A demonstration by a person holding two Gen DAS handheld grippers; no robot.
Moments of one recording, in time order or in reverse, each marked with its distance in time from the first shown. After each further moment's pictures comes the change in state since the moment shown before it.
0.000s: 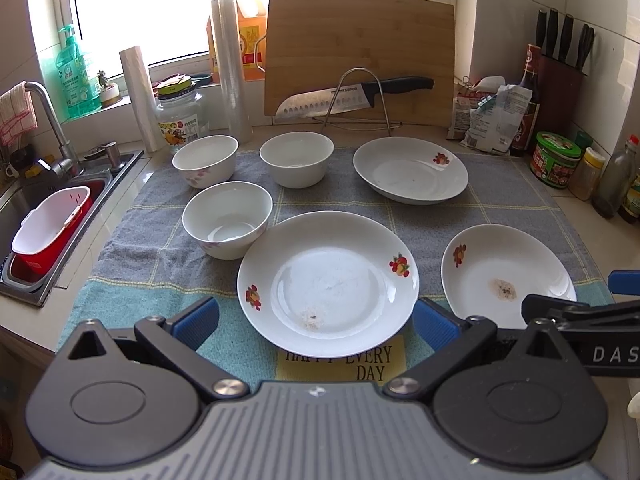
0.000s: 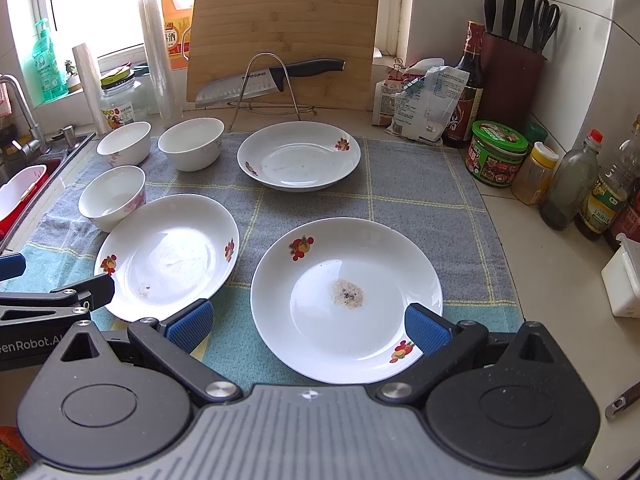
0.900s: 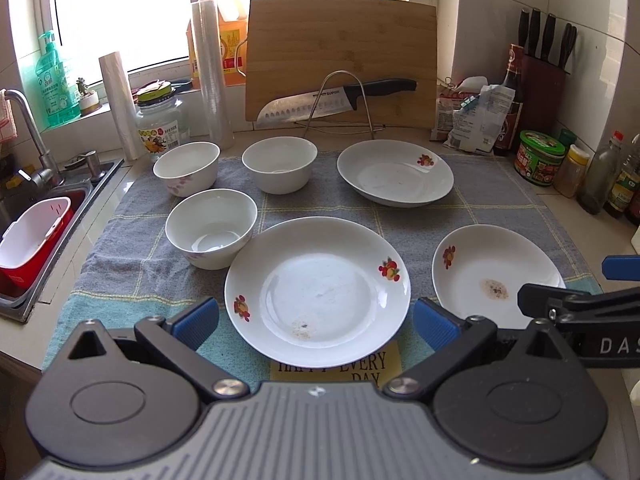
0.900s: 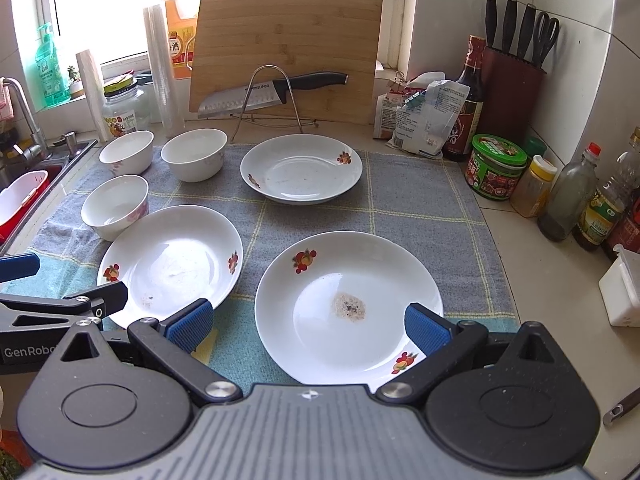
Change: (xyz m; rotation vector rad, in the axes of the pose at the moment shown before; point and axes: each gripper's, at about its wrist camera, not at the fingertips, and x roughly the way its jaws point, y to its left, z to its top) left arm 0.009 0.006 0.002 0.031 -0.018 -0.065; right arm -0.004 0.006 0.003 -0.010 -0.036 -0.011
